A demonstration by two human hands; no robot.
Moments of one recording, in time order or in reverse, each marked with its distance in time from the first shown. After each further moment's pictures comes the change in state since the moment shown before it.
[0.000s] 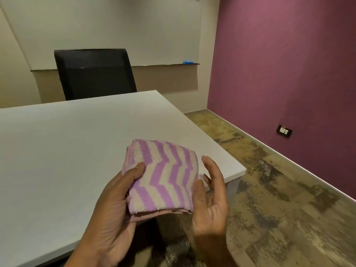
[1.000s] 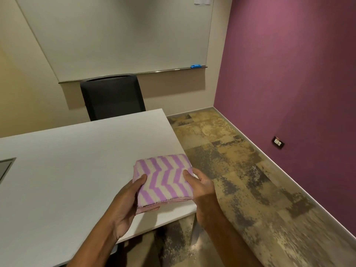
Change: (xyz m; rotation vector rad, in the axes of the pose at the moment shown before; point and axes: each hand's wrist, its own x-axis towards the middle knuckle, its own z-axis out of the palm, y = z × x) left_hand -0.015 0.176 0.190 0.262 0.221 -0.250; right_hand 0.180 -0.254 -0.016 0.156 -0.195 0.790
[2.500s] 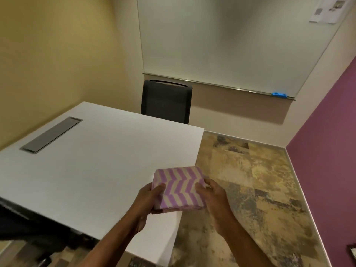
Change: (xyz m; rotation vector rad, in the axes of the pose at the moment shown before) left_hand 0.152 0.011 0.219 0.038 0.565 0.111; right_hand 0.255 -0.169 -0.100 -0.413 -0.565 0.089
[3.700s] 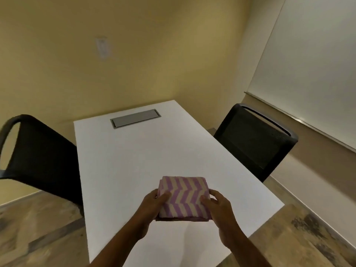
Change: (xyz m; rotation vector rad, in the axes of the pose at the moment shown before) left_hand 0.173 0.072 -0.014 -0.271 0.581 -0.003; right_hand 0.312 -0.066 0.104 -0.351 -0.639 0.066
